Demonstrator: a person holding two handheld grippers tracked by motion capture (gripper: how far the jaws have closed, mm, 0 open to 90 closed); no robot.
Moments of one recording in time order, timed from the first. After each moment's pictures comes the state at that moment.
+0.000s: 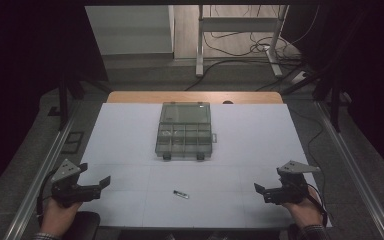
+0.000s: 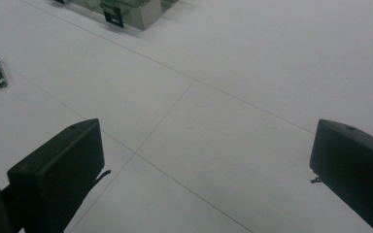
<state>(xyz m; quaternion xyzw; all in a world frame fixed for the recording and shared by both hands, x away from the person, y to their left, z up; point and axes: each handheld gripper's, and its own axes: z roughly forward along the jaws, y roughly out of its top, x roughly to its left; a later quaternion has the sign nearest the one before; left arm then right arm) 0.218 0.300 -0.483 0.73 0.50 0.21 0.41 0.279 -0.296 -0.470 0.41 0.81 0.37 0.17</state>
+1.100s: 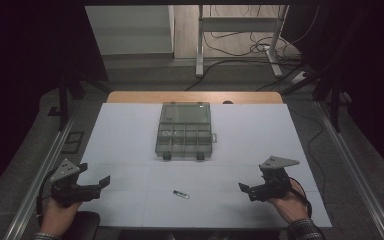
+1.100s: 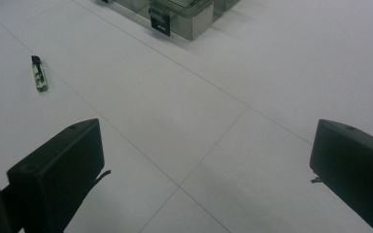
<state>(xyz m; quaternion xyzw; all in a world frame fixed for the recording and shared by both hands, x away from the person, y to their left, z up) 0.219 0.301 -0.483 0.73 0.50 0.21 0.41 0.292 -0.256 -0.470 0.36 0.84 0.37 0.14</state>
